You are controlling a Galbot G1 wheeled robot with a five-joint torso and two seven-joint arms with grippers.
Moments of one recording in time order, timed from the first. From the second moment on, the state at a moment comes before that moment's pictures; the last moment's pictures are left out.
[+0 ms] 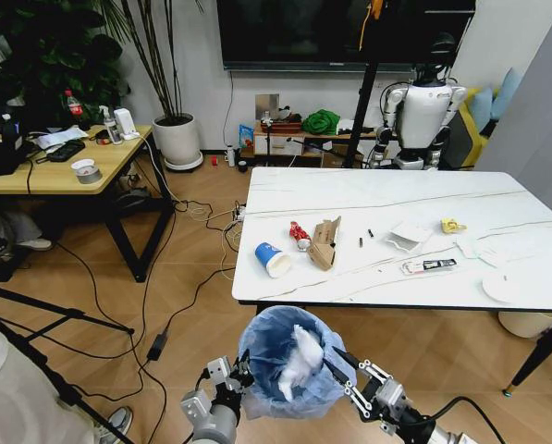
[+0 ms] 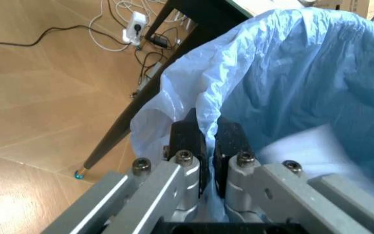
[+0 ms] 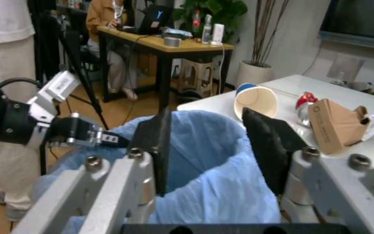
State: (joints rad) left arm 1.63 -1.42 -0.21 -1.93 -0.63 0.11 -0.27; right arm -1.83 0.95 0.44 2.04 0.27 0.40 -0.35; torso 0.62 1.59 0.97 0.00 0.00
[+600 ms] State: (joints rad) left arm 1.76 -1.30 -0.38 -2.05 -0.68 0.12 -0.28; right arm -1.68 0.98 0.49 1.96 0.48 0.32 -0.20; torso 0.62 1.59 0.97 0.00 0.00
